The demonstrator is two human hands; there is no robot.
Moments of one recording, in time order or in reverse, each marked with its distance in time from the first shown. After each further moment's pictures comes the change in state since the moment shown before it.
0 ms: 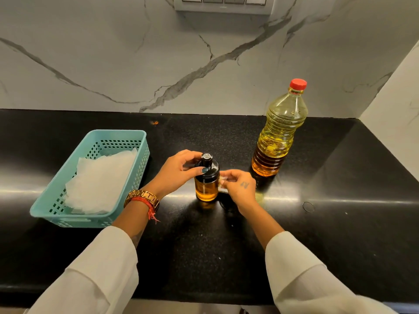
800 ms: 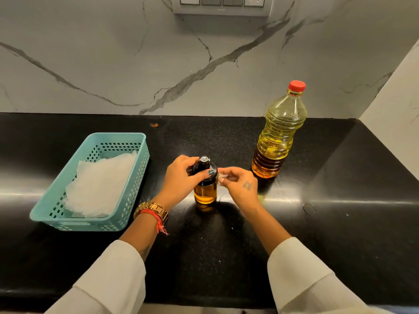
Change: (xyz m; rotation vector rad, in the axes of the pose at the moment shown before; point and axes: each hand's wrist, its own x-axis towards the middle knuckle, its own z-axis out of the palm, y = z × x) left_hand -0.005 0.004 0.023 0.078 0.251 -0.067; right_hand -0.007 -0.015 -0.010 0.010 -0.035 -0.106
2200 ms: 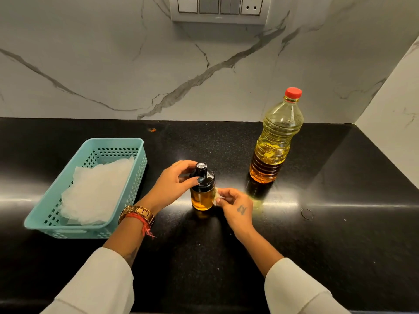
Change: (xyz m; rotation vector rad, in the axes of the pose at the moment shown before) left_hand 0.006 -0.015 -0.017 -0.212 -0.219 0.060; right_hand -0.018 0.037 0.016 0.083 0.040 0.051
